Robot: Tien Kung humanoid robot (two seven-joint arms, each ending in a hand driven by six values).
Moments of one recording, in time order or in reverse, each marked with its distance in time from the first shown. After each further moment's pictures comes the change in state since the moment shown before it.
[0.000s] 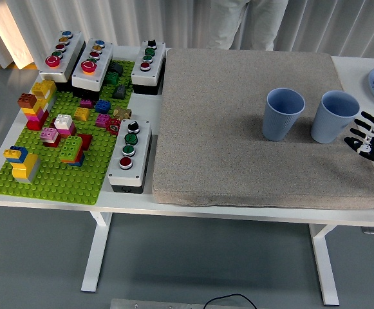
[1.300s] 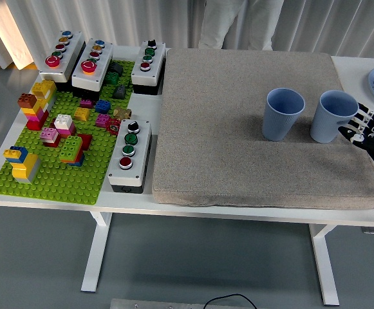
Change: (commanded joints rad) left arm -0.009 0.000 -0.006 0.000 0.014 -0.002 -0.001; right arm 0.076 0.013 -0.049 -0.053 0.022 -0.004 0.014
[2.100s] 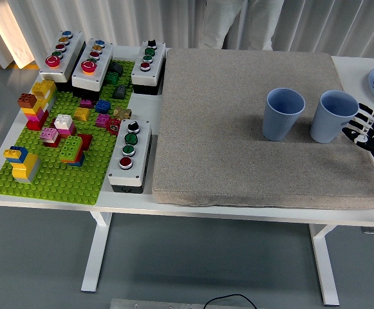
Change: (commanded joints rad) left arm -0.003 -0.002 0.001 0.000 0.000 0.000 -0.001; right arm 0.008 -0.004 0.004 -0.035 -0.007 -0.002 0.011
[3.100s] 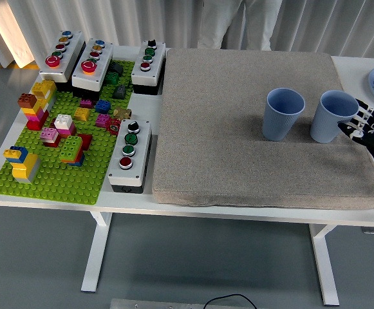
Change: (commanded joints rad) left arm -0.007 0.000 0.008 0.000 -0.003 0.000 -0.004; right arm 0.041 0.003 -0.023 -0.027 0.012 0.000 0.003
